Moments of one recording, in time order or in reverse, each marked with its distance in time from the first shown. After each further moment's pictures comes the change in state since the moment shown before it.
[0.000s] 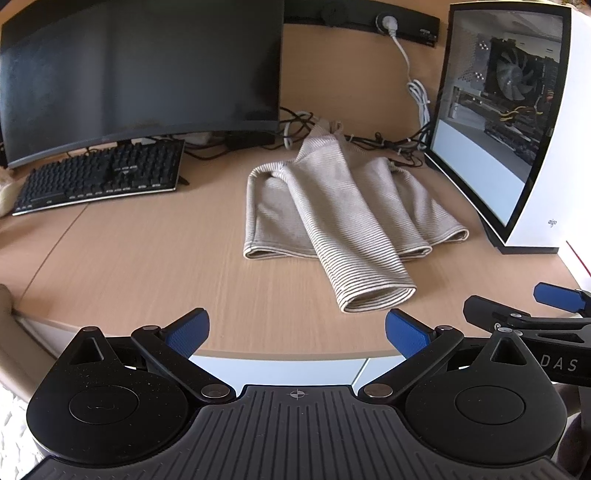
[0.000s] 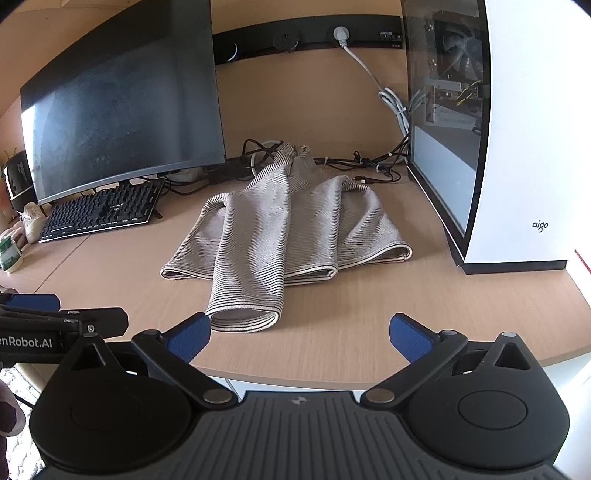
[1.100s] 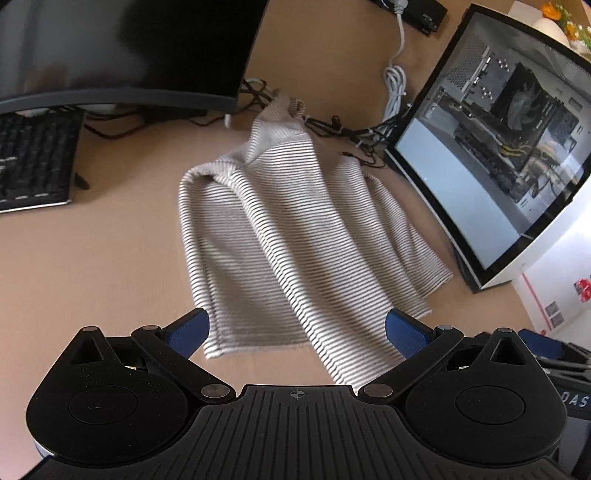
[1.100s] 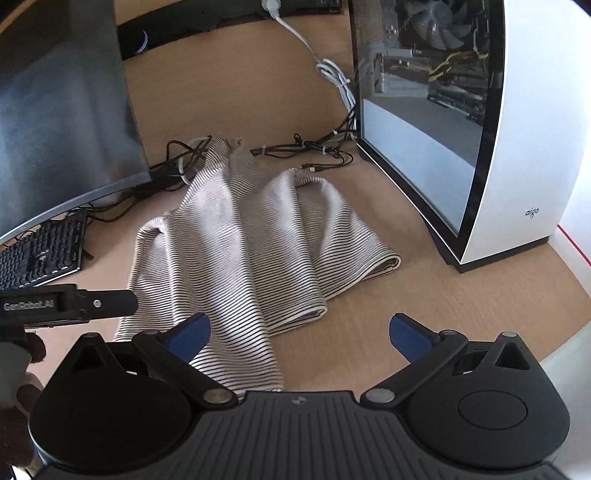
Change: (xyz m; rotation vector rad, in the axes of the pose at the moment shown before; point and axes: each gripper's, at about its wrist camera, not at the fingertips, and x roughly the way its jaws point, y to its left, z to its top) left arm 0.149 0.073 0.104 -0.027 0.176 -0.415; right arm 0.080 0.022 0.066 0.204 0.107 -0.219
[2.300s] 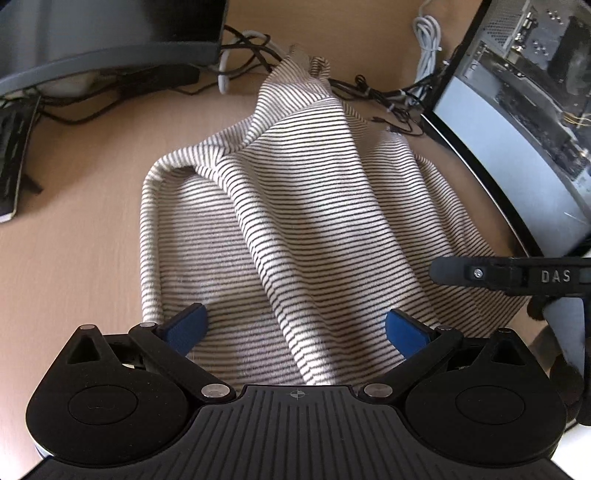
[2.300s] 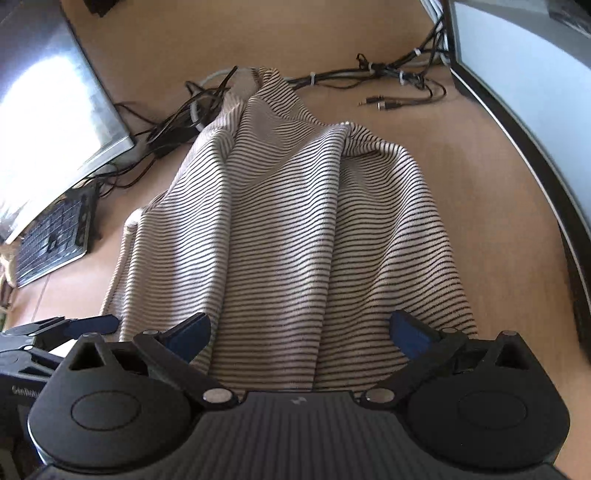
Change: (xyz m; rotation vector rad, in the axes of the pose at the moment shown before) left arm 0.080 -0.003 0.013 0.033 0.111 0.089; right arm 0.150 -0.039 0.053 -0.052 0.273 0.344
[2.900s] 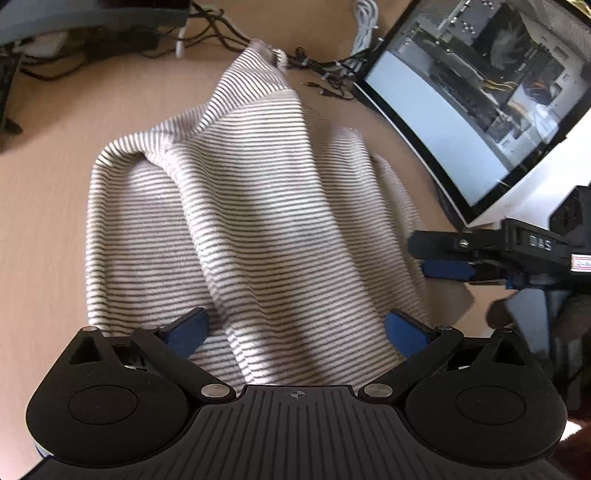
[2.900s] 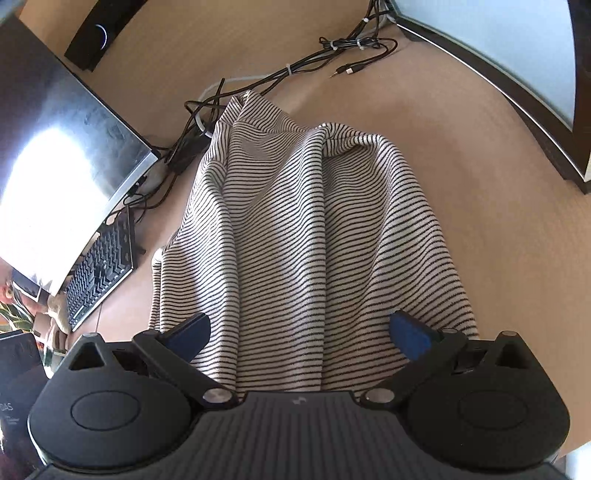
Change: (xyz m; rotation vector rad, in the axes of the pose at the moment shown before) left arm -0.029 0.010 -0.033 0.037 0.052 -0.174; right arm -0.037 -0.004 -0.053 0.259 -0.030 0.128
